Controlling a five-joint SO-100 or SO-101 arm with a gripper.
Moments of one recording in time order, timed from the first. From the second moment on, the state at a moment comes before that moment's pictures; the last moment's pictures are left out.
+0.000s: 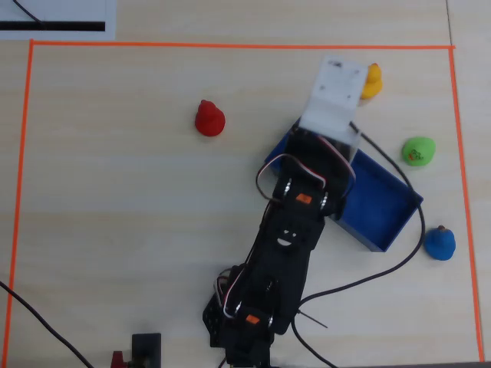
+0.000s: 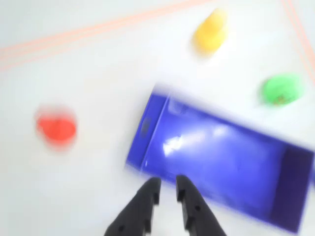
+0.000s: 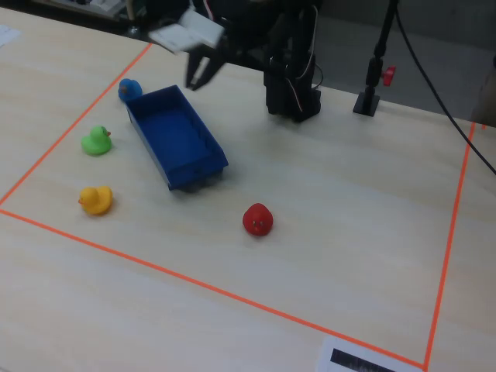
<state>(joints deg) 27.3 118.8 86.7 70.3 -87.6</state>
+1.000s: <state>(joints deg) 53.9 48.3 37.8 40.7 -87.9</state>
